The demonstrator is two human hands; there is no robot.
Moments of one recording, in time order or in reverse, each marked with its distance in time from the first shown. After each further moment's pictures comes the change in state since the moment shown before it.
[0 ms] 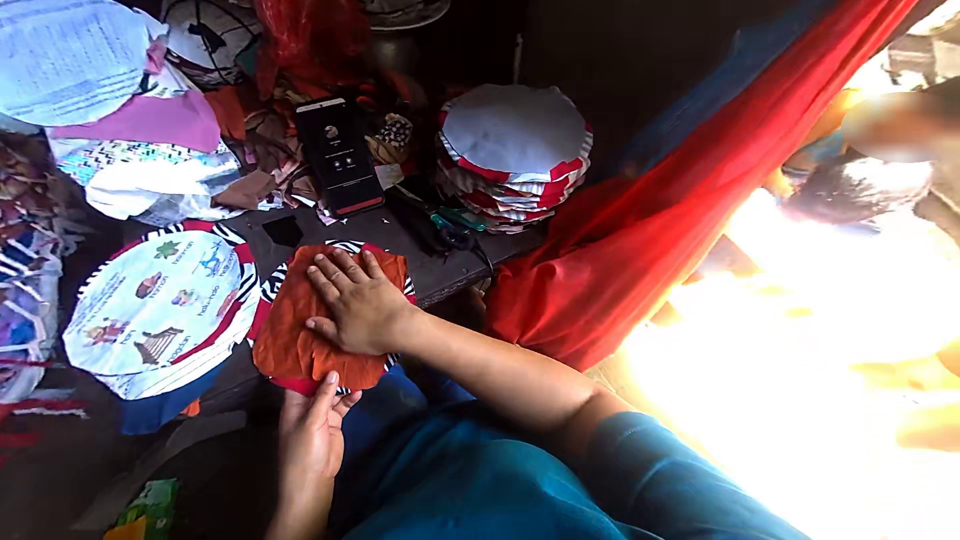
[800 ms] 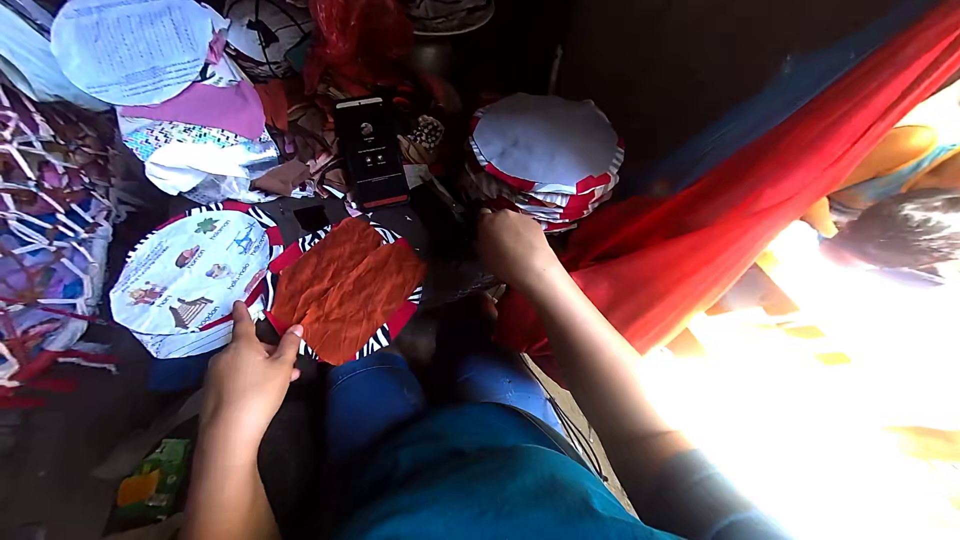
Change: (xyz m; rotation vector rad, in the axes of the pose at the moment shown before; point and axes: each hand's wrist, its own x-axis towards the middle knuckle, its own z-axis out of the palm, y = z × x) left_hand 0.038 0.077 -0.026 1.259 0.063 0.150; right_hand -0.075 0.080 -0.103 -0.053 0.045 0.602
